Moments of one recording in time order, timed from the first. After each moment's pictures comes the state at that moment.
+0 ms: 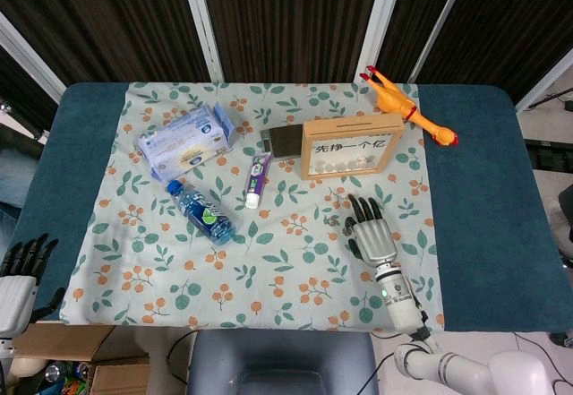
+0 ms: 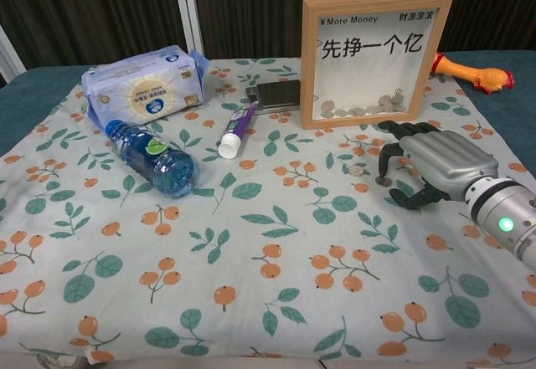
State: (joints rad) left arm -0.09 -1.24 -0.01 -1.29 1.53 1.49 -0.10; right arm 0.53 -1.92 0.17 -0.94 -1.31 1.11 -0.33
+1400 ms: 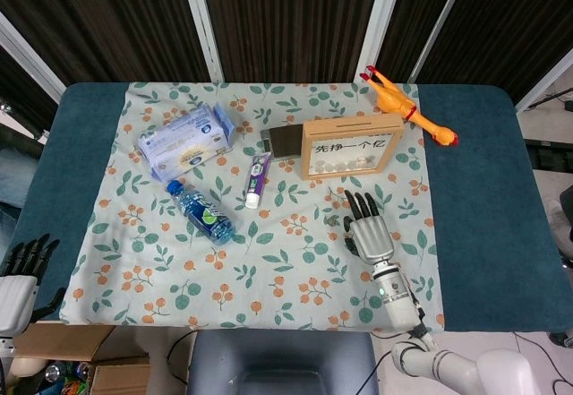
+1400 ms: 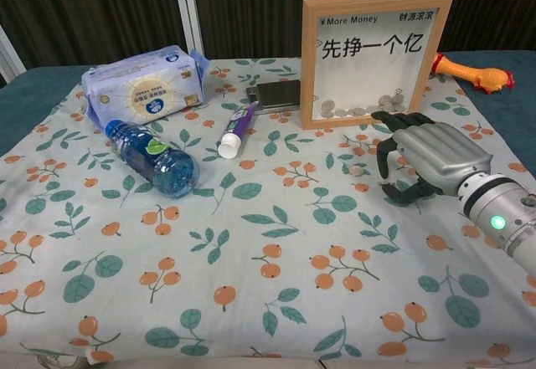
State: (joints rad) left arm -0.09 -1.26 -0.01 -1.25 1.54 1.48 -0.13; right arm 0.55 -1.97 0.16 -0.82 -1.37 1.17 -0.26
